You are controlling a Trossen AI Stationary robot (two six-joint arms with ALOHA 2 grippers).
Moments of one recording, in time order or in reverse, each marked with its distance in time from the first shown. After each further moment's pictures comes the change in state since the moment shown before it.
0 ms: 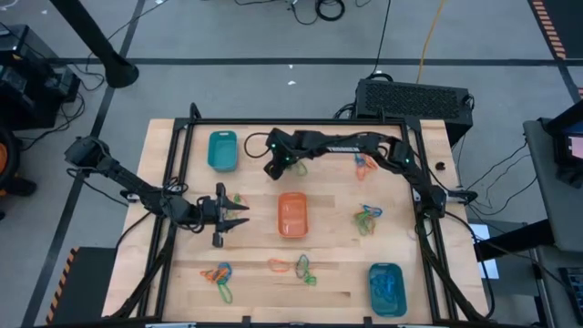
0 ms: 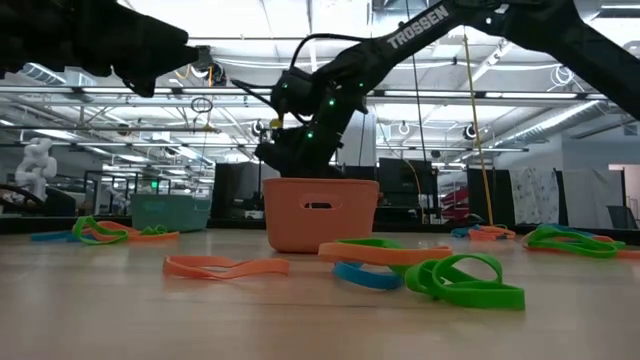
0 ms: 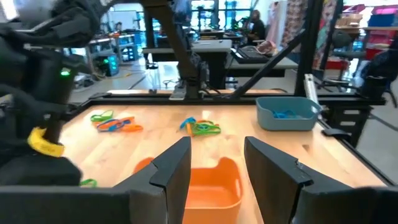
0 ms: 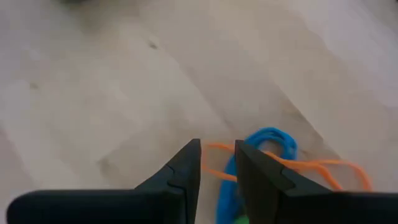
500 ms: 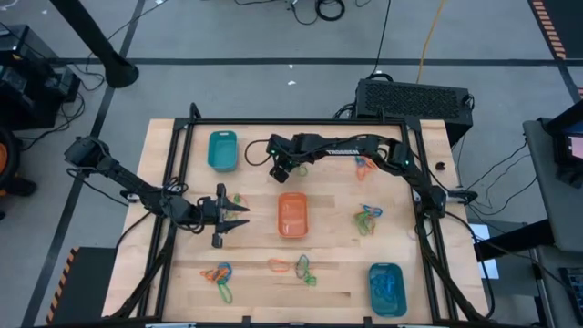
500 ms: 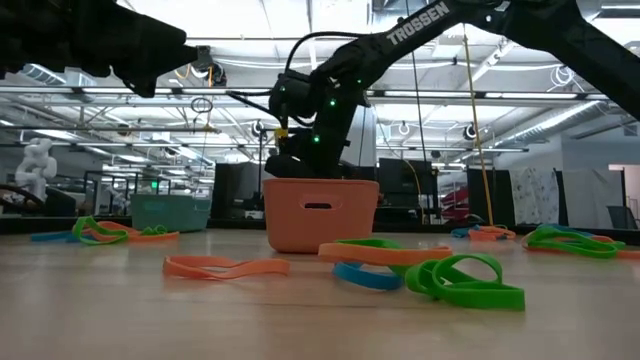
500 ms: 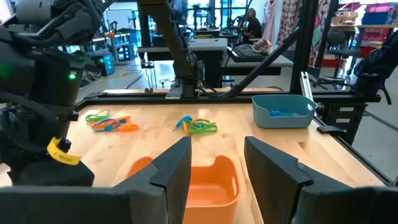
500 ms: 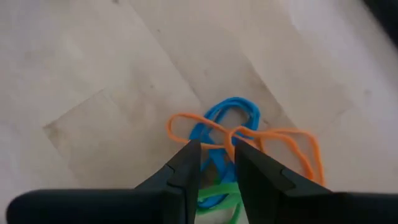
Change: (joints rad) left arm 0.001 0.000 0.000 -0.006 0.009 0.002; right arm 0.035 -0.005 0.001 -0.105 0.150 -0.063
